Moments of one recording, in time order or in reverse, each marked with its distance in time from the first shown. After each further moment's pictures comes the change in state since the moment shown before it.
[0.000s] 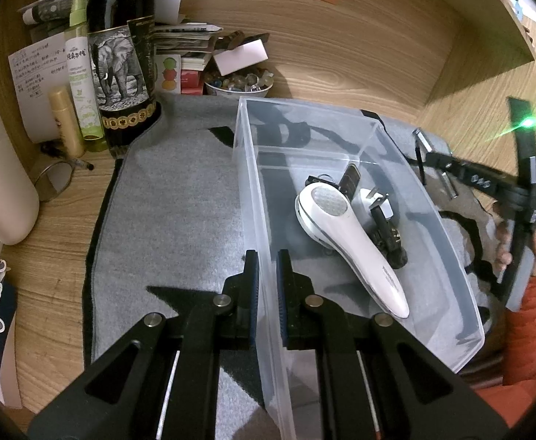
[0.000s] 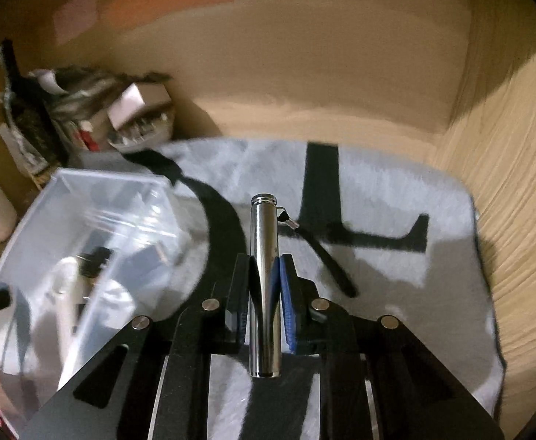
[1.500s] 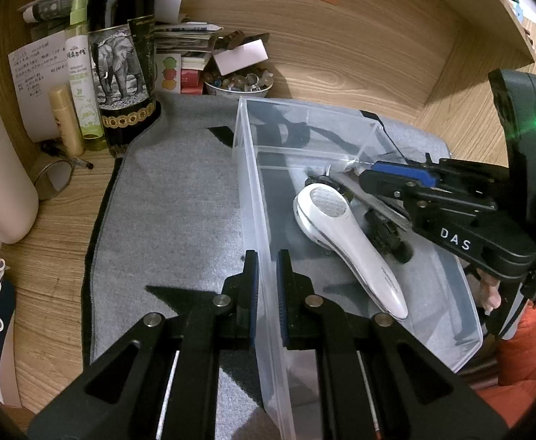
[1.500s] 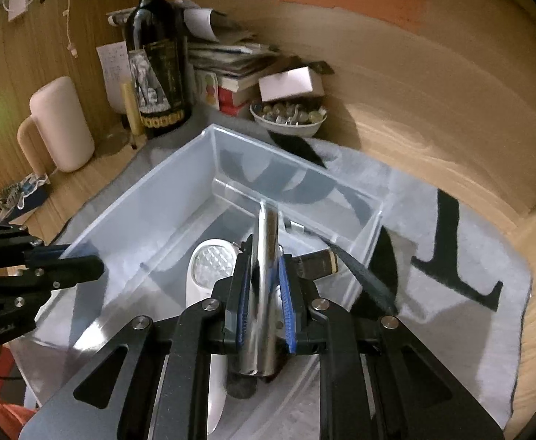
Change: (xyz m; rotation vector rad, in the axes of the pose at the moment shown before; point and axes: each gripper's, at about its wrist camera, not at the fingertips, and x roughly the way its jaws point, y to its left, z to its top) left arm -0.001 0.000 -0.002 -0.002 -0.001 -0.004; right arm 0.010 0.125 0.001 -0.305 0.050 0.178
